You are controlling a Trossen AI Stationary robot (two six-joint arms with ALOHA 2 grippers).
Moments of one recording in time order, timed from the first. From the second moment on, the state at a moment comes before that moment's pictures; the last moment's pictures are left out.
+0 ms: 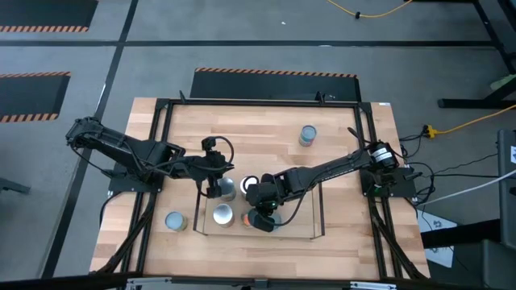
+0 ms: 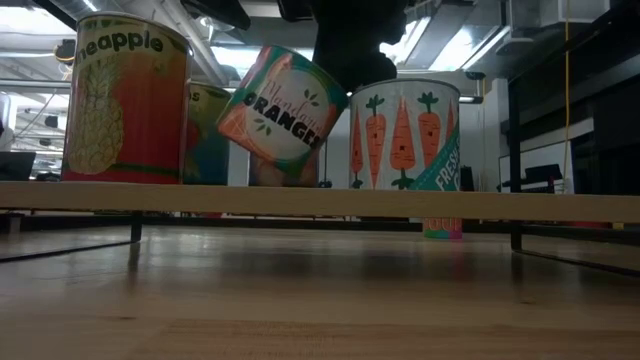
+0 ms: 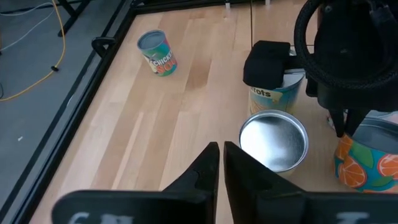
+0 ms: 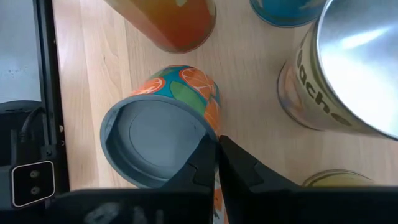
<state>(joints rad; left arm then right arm) -0.29 1.21 1.09 -0.58 -0.51 -0.16 0.27 2.00 1.66 -0.72 -0.04 0.49</state>
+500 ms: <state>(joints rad) -0.29 1.21 1.09 -0.58 -0.51 -0.15 0.27 2.00 1.66 -0.72 -0.04 0.49</state>
